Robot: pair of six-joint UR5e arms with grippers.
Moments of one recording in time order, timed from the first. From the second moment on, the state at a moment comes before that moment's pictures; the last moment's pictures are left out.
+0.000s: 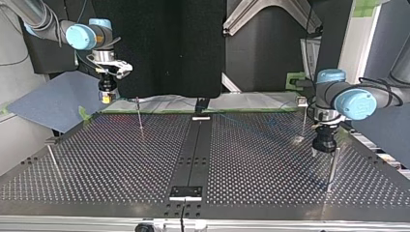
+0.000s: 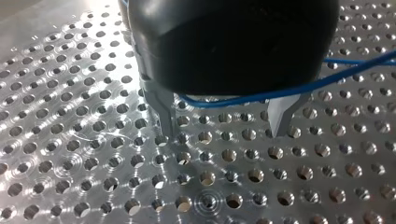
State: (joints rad) left arm 0.22 -1.82 -1.77 -2.71 -1.46 -2.32; right arm 1.75 -1.04 1.95 -0.88 1.42 1.59
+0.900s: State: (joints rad) left arm 0.27 -1.82 -1.90 -2.65 -1.33 -2.57; right arm 1.78 -1.04 1.95 -0.90 1.42 1.59
